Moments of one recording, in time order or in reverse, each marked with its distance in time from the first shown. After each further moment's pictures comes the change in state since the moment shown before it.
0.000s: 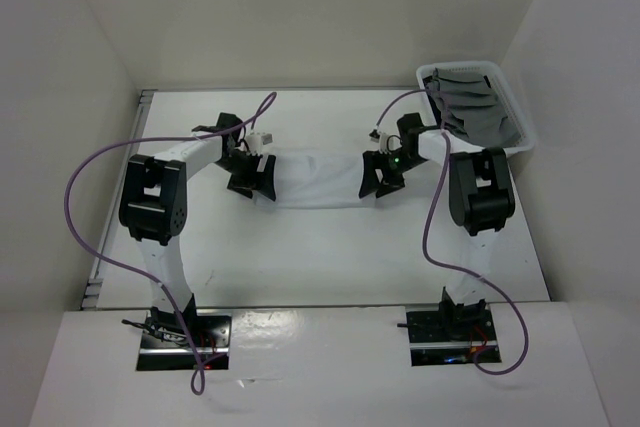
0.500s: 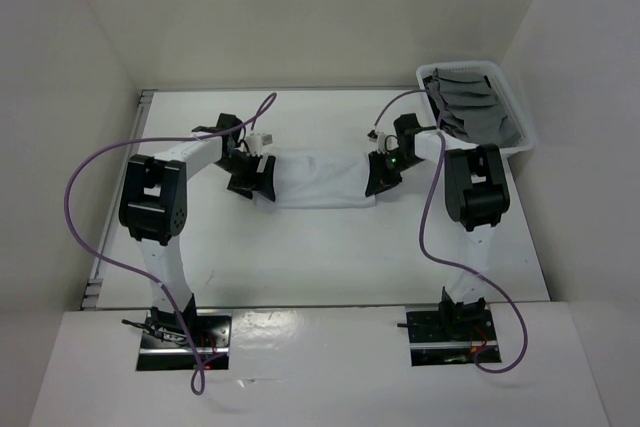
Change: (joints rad) left arm 0.000 0.000 -0.006 0.000 0.000 0.001; right arm 0.011 0.051 0.027 0.047 0.027 0.006
